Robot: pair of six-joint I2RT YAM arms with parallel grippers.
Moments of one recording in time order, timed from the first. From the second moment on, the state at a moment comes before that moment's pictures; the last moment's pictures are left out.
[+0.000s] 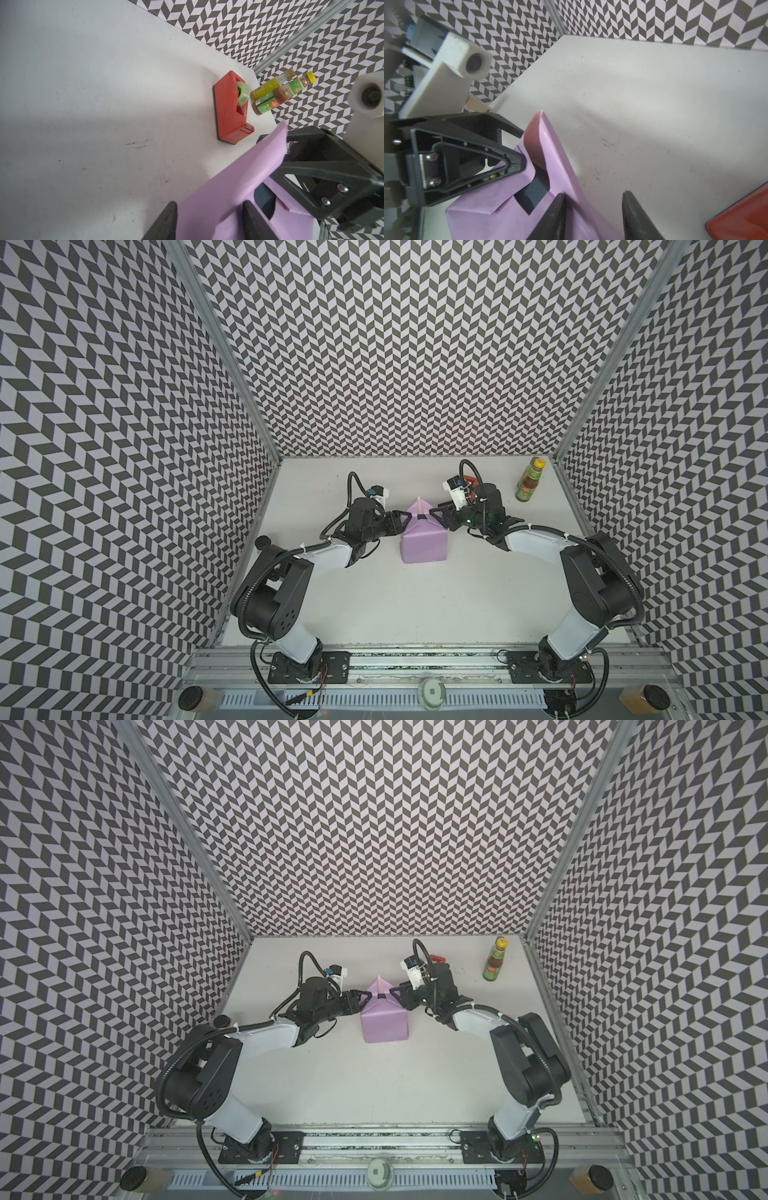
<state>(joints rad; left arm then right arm) -0.45 1.62 0.77 0.40 0.38 -0.60 0.42 1.71 0.97 0.25 -0.50 0.09</state>
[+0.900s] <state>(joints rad) -0.45 1.61 0.77 0.39 0.38 -0.59 0.40 1.82 1.17 0.00 -0.77 -0.30</state>
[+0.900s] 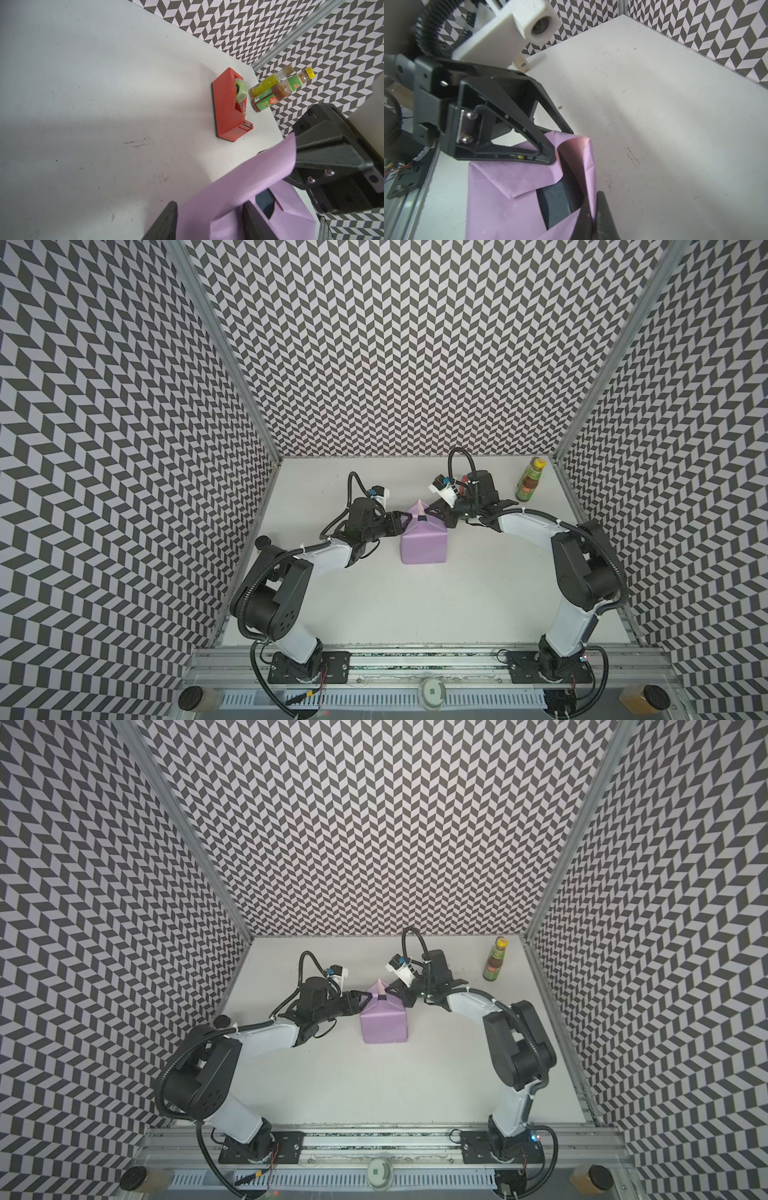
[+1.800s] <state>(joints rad) -0.43 1.68 1.07 -0.04 0.39 -0.11 0.38 1.82 1.17 -0.01 -0.84 -0.37</state>
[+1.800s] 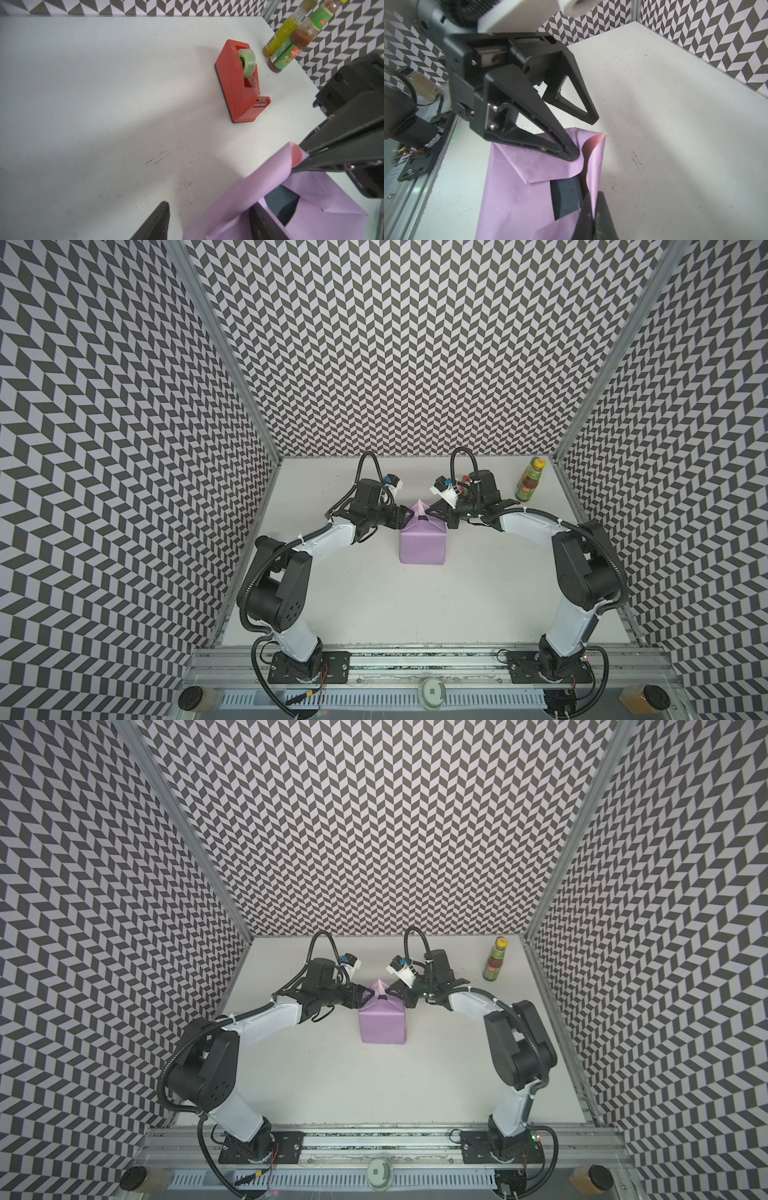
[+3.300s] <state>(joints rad) -0.40 1.54 1.01 -0.08 0.54 0.33 0.40 1.71 0.95 0.30 -0.83 -0.43</state>
